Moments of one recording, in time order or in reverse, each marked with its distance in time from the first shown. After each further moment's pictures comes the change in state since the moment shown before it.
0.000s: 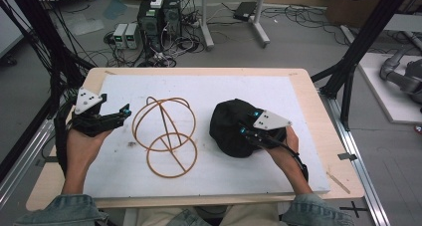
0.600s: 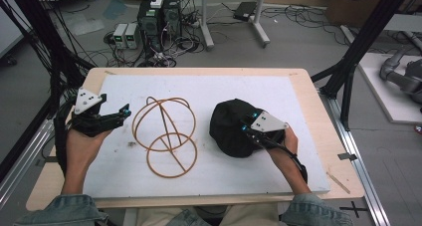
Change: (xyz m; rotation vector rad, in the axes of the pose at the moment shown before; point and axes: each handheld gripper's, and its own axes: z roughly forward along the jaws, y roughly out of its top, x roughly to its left) left arm 0.000 0.000 0.000 0.002 -0.002 0.001; right arm 0.004 0.000 0.002 0.014 -0.067 -0.062
